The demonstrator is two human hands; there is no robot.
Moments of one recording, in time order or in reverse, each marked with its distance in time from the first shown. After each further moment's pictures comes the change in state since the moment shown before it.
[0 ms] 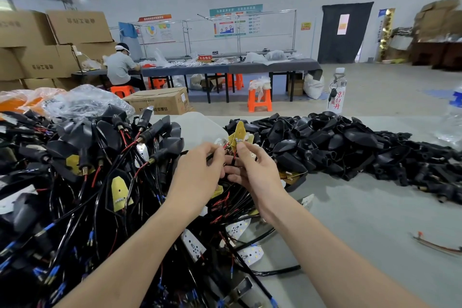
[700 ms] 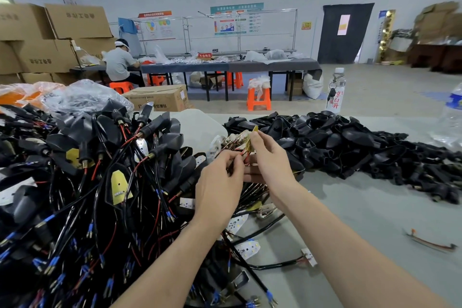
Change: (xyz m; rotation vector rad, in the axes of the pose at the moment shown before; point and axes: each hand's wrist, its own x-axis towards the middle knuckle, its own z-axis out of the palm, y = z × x) left_hand -0.023 0.005 0.046 -0.030 0.104 -0.041; right_hand 0.006 -0.018 -0.017 -0.261 0.105 -0.026
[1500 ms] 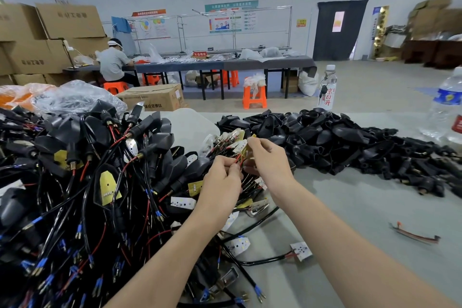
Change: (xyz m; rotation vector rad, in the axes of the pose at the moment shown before) left_hand -0.009 0.013 0.010 -0.304 -0.208 -0.223; right_hand 0.005 0.004 -0.021 -0.253 0.115 -0.041
